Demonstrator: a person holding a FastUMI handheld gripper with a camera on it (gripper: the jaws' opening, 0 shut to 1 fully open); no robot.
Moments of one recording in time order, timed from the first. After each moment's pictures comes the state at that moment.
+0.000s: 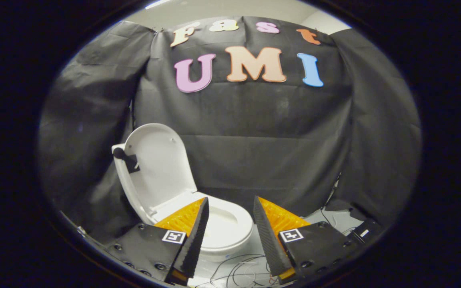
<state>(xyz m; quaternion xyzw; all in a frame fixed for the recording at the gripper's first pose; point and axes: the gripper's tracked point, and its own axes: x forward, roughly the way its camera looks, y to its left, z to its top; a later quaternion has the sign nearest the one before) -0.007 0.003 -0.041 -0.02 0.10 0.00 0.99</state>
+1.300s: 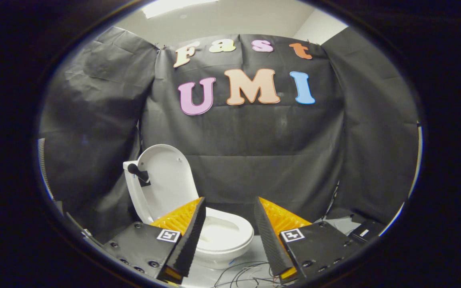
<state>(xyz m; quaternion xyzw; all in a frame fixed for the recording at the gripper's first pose) -0.052 -0.003 -0.003 0.00 0.00 -0.01 1.00</state>
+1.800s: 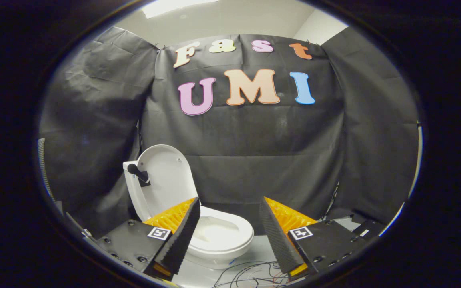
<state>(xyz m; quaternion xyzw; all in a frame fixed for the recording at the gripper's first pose) -0.053 -0.003 -0.003 0.00 0.00 -0.01 1.00</state>
